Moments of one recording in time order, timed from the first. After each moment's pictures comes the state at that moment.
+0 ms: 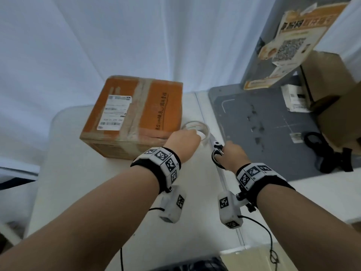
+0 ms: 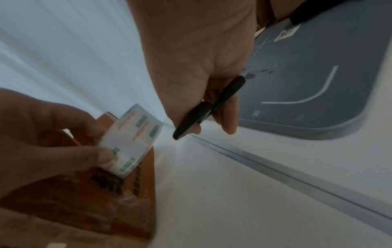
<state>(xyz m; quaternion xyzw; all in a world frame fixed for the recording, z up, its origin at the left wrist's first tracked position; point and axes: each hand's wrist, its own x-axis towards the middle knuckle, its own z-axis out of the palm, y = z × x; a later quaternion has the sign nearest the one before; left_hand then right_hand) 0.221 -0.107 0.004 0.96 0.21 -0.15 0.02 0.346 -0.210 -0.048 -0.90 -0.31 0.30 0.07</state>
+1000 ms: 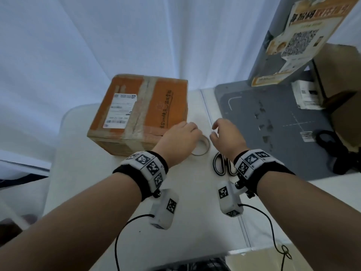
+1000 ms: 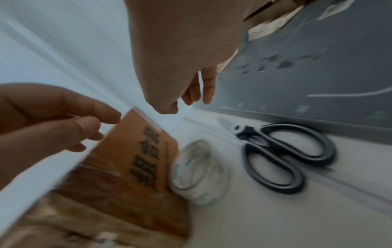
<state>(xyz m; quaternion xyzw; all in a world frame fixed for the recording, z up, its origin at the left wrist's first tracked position) 0.188 -0.097 0.007 0.99 0.15 0.03 0.05 0.343 -0.173 -0.025 -0.85 -0.45 0.19 0.19</state>
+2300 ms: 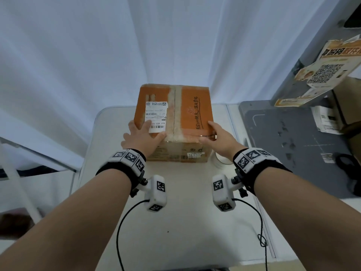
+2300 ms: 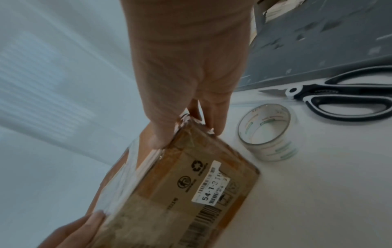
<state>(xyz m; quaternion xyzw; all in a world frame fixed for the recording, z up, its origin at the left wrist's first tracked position) 0.032 -0.009 0.008 0.75 0.63 -0.03 0.21 0.245 -0.117 0.011 -0.77 -0.43 0.39 0.27</state>
